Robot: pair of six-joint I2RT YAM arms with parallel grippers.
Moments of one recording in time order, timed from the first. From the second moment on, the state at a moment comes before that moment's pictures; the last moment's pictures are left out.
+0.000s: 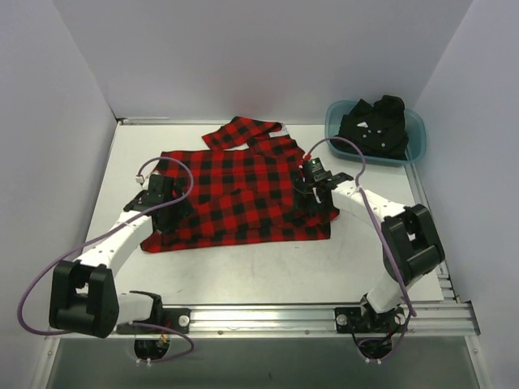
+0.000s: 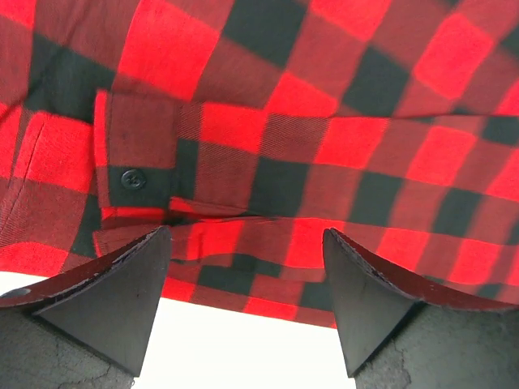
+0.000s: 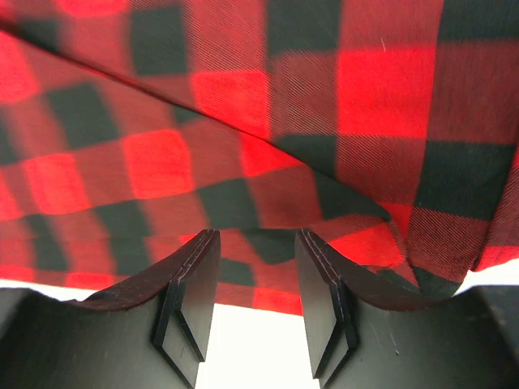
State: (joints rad) left arm -0.20 1.26 0.79 -0.49 -0.17 -0.75; right arm 0.47 1.63 1.06 -0.45 0.01 0.47
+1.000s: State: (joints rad) left arm -0.20 0.95 0.51 -0.58 0.01 -0.87; right arm 0.47 1.31 0.78 -0.81 0.00 0.52
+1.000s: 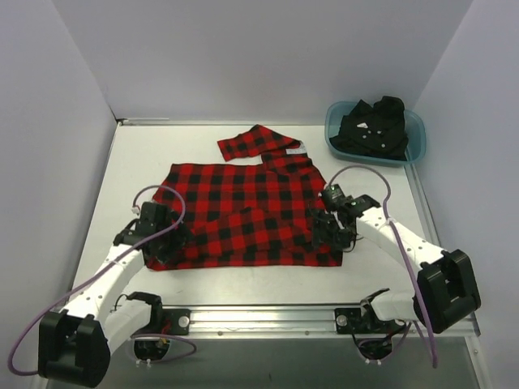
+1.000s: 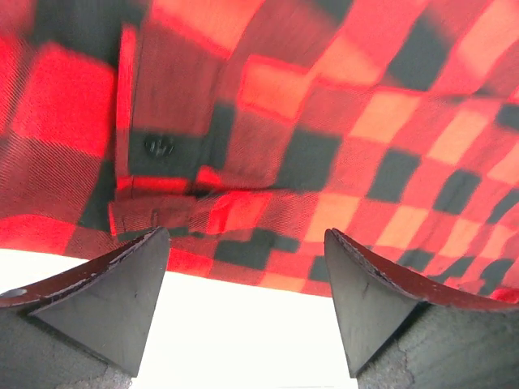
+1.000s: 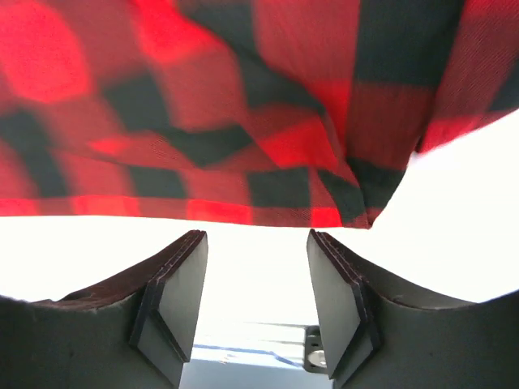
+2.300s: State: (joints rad) left arm -0.06 1.33 0.86 -0.55 -0.10 -0.70; right arm 0.53 1.63 1.06 -0.71 -0.02 0.37
